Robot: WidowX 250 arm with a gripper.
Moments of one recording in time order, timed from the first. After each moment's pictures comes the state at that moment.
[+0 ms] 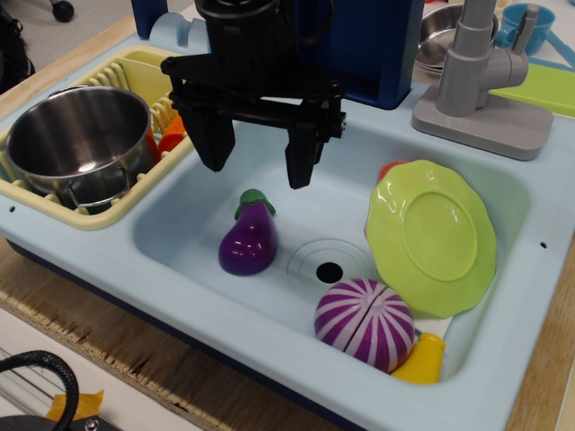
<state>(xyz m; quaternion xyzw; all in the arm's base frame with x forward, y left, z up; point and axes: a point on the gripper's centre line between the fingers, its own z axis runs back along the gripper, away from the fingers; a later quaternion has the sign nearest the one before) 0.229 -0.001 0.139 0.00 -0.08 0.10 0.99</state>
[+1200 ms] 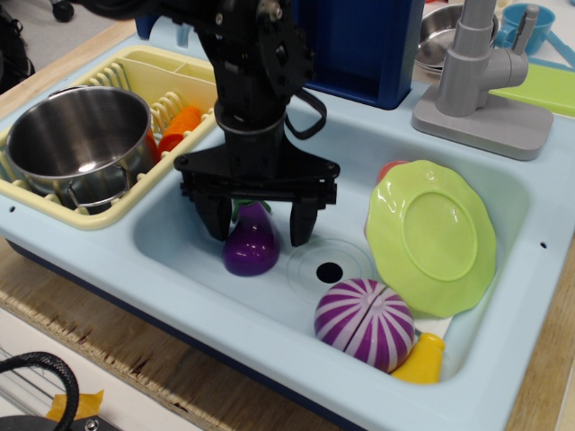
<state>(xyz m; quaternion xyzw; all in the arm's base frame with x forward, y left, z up) 0.237 0.007 0.065 0.01 -0.08 0.22 0.97</state>
